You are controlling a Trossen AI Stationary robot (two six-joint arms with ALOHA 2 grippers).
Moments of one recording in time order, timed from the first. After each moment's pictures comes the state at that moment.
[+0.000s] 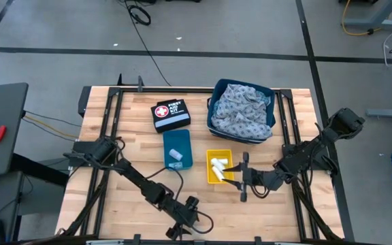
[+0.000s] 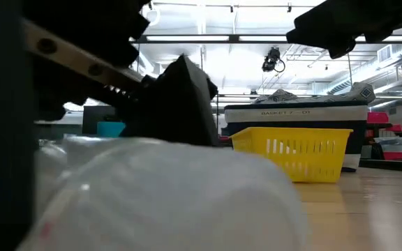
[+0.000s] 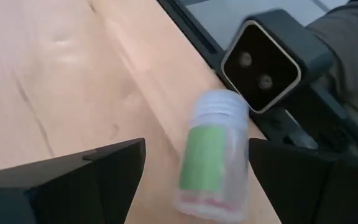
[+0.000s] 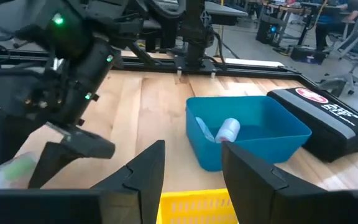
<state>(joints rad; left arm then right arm) -0.61 2.13 1.19 0.27 0.00 -0.10 0.64 1.39 0.52 0.58 0.72 0.10</state>
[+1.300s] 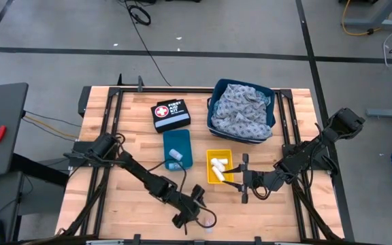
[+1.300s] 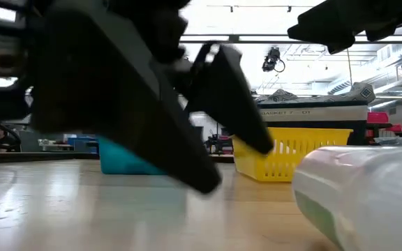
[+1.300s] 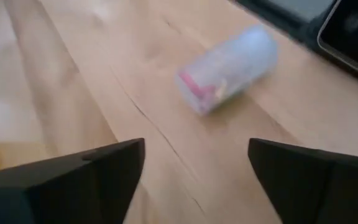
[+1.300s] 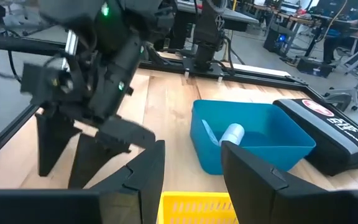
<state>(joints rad) -0.53 2.10 1.19 0.21 -0.15 0.25 0.65 1.39 0.52 0.59 0.69 0.02</state>
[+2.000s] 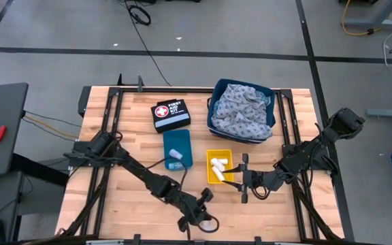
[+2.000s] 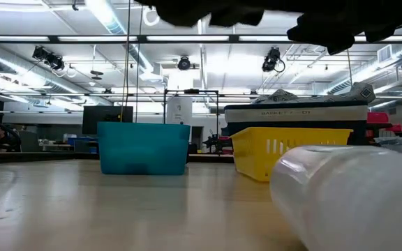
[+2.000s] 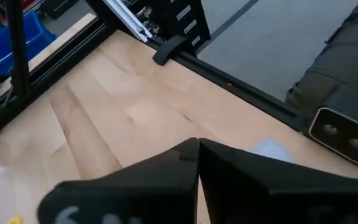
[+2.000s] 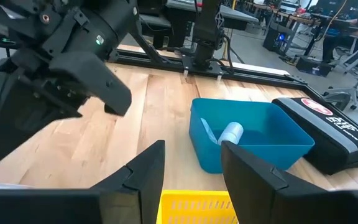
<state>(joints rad) -0.54 2.06 1.32 0.22 -0.10 0.43 0.65 1.39 0.52 0.58 0.69 0.02</state>
